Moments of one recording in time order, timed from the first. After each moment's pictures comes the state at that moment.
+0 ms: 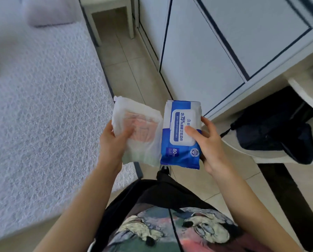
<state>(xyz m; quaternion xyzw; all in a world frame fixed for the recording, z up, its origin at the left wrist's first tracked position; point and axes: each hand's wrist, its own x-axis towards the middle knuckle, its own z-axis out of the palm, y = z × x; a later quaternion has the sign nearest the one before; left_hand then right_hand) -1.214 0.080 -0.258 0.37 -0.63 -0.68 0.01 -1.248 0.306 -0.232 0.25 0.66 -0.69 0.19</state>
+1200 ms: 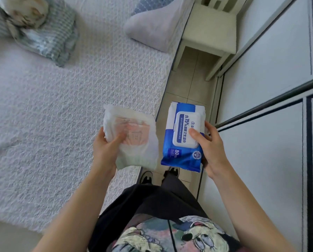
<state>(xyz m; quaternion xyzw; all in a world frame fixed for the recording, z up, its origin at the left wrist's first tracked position) -1.454 -0.130 -0.276 0.55 -0.40 -0.70 0.24 -1.640 0.038 -0.241 0.05 0.70 -0.59 0.40</state>
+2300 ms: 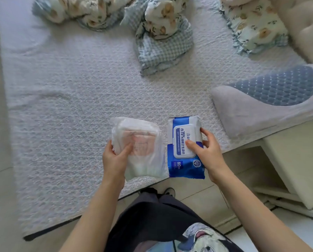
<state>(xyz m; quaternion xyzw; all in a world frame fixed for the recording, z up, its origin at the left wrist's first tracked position) -1.628 -0.245 -0.296 0.70 -0.13 -0.46 0.52 -1.868 -0.304 -0.285 -0.36 0.66 -0.28 0.60</state>
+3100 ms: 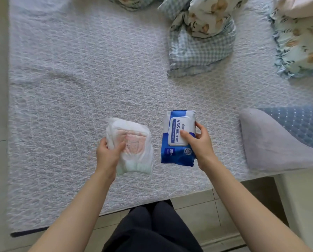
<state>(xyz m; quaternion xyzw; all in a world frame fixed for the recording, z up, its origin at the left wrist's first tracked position) -1.492 -0.315 -0.398 0.75 -0.02 -0.45 0.48 -1.725 -0.437 -0.365 -0.35 0.68 -0.20 0.61</state>
